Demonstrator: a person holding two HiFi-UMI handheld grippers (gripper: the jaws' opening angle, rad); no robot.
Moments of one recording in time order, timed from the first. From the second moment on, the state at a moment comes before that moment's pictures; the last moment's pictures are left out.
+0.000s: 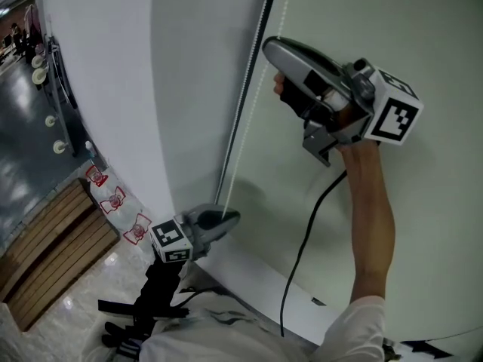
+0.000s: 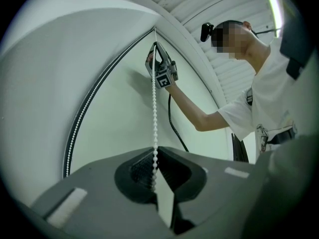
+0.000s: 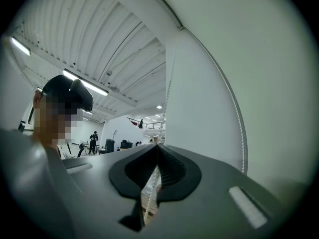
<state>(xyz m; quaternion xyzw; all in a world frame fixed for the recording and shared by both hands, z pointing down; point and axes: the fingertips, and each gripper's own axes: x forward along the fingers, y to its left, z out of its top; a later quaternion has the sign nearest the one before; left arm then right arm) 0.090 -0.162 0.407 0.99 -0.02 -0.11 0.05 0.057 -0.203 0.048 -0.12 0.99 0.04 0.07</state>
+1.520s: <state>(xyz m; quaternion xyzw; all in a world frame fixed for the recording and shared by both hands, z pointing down) 0.084 -0.172 0.383 0.99 -0.03 -0.11 0.03 0.040 -0.188 0.296 -0.14 0.99 -0.07 -0.04</state>
